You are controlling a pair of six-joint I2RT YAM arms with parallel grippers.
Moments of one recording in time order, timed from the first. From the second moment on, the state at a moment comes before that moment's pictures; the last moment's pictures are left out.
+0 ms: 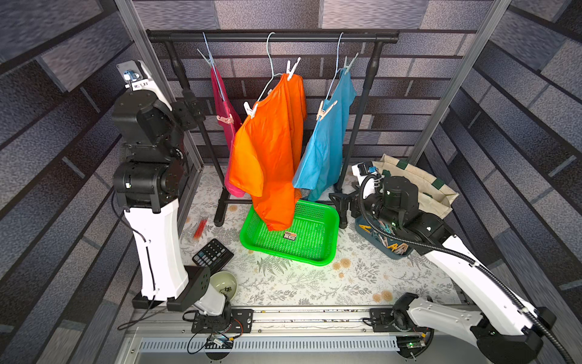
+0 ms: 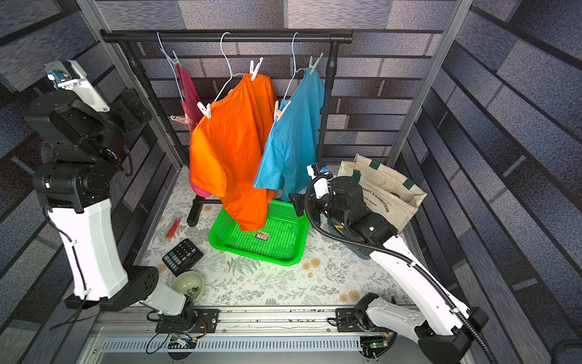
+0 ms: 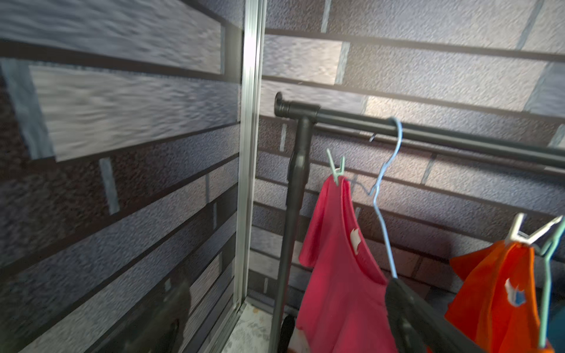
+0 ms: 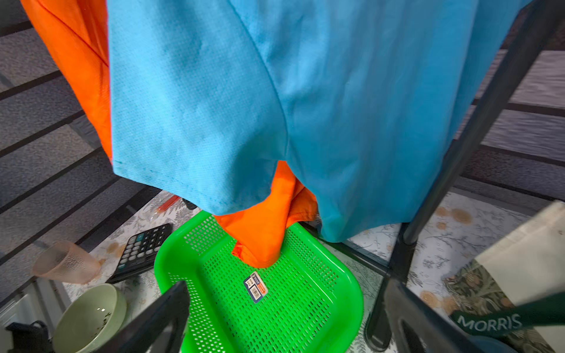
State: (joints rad) left arm -0.06 1.47 2.40 -0.88 -0.39 -0.09; right arm 0.66 1.04 1.21 -0.49 0.01 0.15
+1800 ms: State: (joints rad) left arm 0.11 1.53 0.38 0.72 0.03 -0.09; right arm 0.21 1.42 0.37 0.66 0.21 -0.11
